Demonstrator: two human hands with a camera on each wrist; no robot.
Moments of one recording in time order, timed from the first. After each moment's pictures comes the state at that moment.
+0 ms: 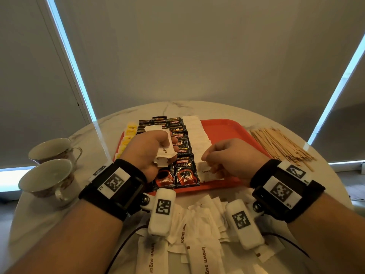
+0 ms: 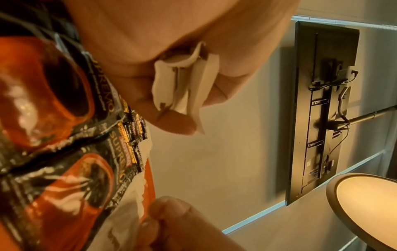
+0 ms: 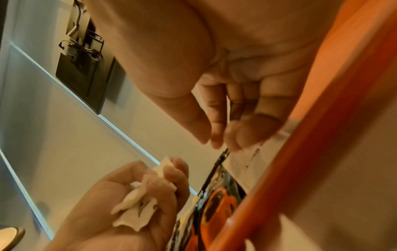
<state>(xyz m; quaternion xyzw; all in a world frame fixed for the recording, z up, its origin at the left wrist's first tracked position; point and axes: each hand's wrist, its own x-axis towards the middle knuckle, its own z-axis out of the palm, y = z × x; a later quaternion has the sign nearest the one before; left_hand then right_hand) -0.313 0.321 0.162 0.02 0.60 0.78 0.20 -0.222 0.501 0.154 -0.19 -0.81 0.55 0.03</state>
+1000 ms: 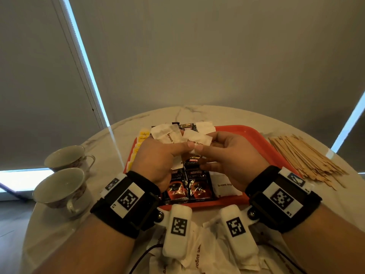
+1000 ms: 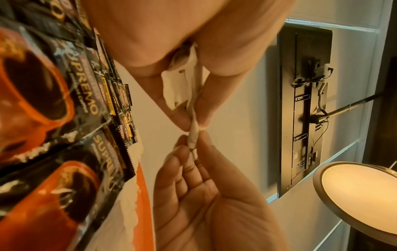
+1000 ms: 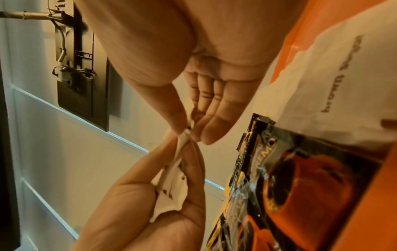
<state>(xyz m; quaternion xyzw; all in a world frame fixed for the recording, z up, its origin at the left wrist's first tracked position) -0.318 0.321 0.157 0.11 0.57 0.81 0.13 -0.256 0.476 0.158 -0.07 -0.68 0.73 0.09</state>
